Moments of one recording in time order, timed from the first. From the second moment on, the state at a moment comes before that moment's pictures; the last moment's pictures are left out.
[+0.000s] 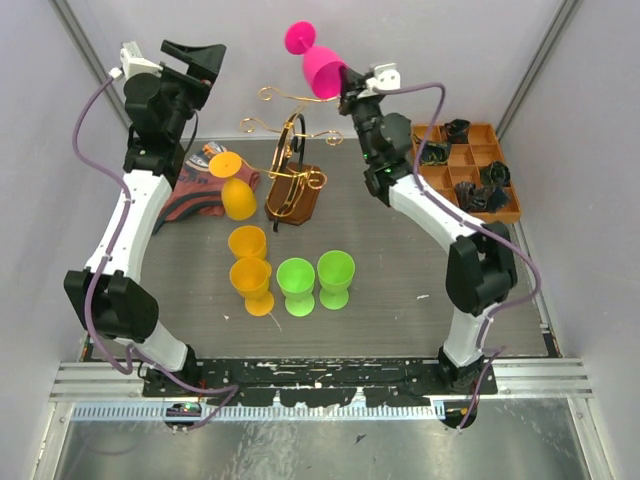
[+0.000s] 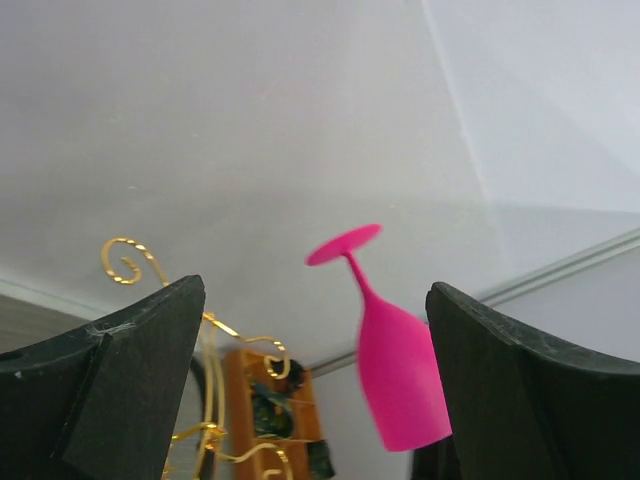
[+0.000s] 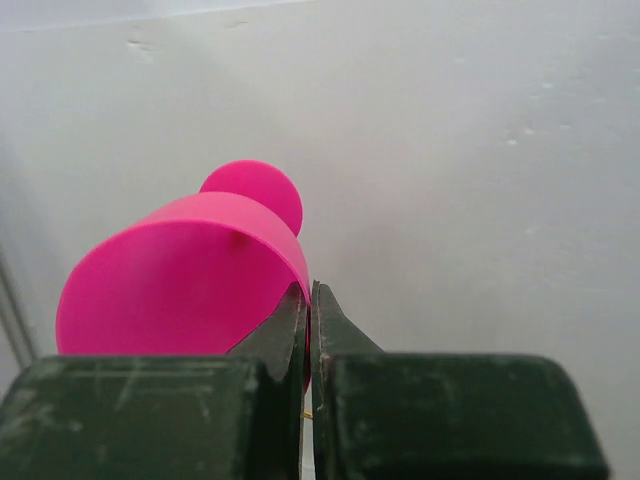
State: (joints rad) left arm -0.15 1.60 1.67 0.08 0.02 -0.99; right arm 0.47 1.78 1.53 0.77 0.16 -0.04
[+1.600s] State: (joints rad) left arm -0.18 1.65 1.60 0.27 0.12 -1.26; right arm 0.63 2.00 1.64 1.09 -0.09 0.09
